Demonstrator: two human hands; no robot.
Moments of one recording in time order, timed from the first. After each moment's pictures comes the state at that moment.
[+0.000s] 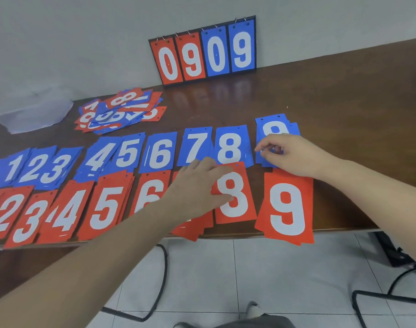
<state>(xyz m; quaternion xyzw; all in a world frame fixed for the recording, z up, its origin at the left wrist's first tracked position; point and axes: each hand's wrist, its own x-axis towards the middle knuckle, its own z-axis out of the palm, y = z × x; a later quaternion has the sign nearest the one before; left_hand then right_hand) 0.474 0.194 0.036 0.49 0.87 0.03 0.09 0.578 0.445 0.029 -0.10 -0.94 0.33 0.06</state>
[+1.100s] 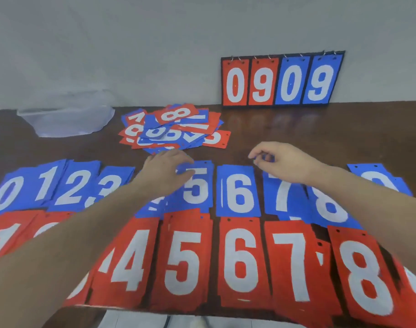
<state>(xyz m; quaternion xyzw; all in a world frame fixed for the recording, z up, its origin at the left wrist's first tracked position) 0.203 0.047 0.048 0.39 0.91 0.15 0.04 0.356 0.327 0.063 -0.08 -0.95 0.31 0.03</state>
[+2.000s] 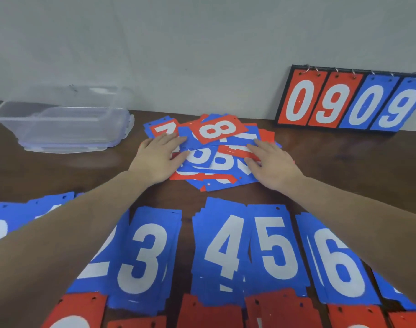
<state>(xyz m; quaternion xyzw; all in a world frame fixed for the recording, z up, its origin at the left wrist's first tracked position) -0.046 -0.002 -0.005 0.37 0.92 0.15 0.03 0.128 0.250 0.011 -0.20 -0.97 0.11 -0.03</state>
